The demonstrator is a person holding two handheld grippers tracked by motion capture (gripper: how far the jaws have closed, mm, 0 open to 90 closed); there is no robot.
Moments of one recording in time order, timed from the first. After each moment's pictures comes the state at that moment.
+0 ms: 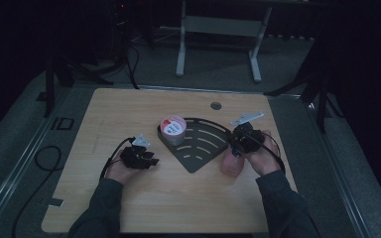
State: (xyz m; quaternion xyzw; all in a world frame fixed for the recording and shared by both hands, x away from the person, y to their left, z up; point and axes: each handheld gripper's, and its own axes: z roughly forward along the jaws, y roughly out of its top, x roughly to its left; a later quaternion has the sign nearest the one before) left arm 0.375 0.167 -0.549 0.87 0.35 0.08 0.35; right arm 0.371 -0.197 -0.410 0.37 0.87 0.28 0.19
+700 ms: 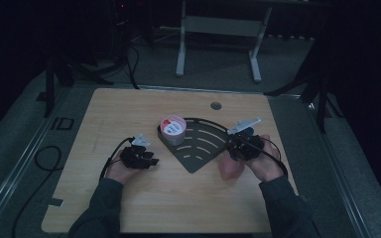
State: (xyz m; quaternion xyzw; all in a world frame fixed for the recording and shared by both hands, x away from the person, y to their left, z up) left arm 0.375 0.168 -0.549 0.86 0.35 0.08 0.35; right arm 0.351 -0.192 -0.407 0.33 0.89 0.27 0.17
